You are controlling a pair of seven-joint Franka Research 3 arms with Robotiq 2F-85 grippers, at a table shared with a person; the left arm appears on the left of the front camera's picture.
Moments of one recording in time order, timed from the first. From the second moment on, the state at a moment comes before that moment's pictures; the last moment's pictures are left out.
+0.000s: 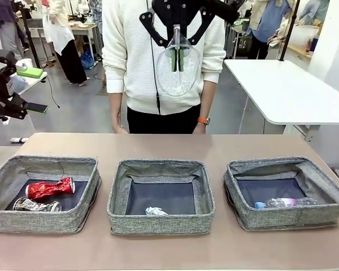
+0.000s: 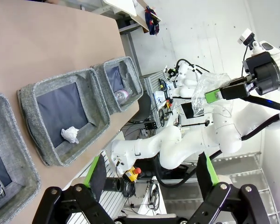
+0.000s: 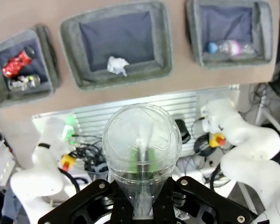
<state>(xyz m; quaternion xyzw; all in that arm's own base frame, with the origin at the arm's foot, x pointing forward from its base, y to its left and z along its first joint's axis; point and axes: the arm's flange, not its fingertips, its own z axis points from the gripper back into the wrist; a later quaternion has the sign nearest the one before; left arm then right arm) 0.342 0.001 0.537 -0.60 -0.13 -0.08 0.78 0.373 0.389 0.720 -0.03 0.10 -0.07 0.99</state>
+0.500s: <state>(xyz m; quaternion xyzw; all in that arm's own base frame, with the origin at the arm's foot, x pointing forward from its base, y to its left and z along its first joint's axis) 0.342 0.001 0.537 -0.60 -0.13 -0.08 0.78 0.373 0.389 0.720 -0.03 0.10 -0.07 0.99</state>
